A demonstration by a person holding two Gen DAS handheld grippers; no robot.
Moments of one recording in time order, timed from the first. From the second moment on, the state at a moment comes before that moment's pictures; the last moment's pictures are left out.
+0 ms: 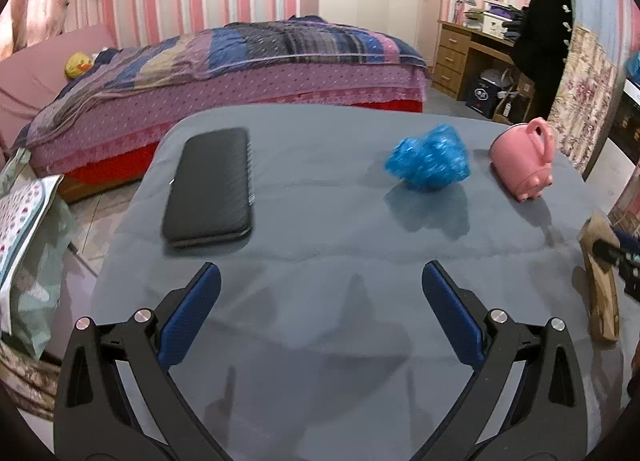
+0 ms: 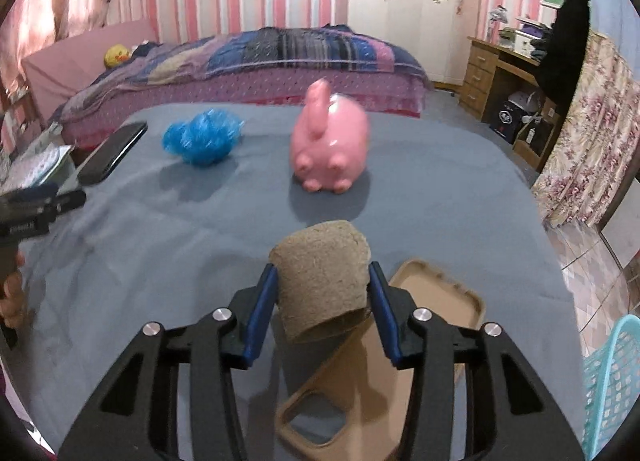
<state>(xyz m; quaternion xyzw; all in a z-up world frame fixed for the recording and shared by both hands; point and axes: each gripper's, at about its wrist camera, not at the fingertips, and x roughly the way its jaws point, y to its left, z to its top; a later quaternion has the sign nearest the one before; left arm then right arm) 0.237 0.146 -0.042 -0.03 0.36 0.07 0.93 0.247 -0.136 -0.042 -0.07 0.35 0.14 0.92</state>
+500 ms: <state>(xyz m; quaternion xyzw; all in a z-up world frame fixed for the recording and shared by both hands) 0.349 0.083 -0.042 -0.01 0.38 0.02 0.93 0.338 -0.197 -0.027 -0.05 0.37 0.08 0.92</state>
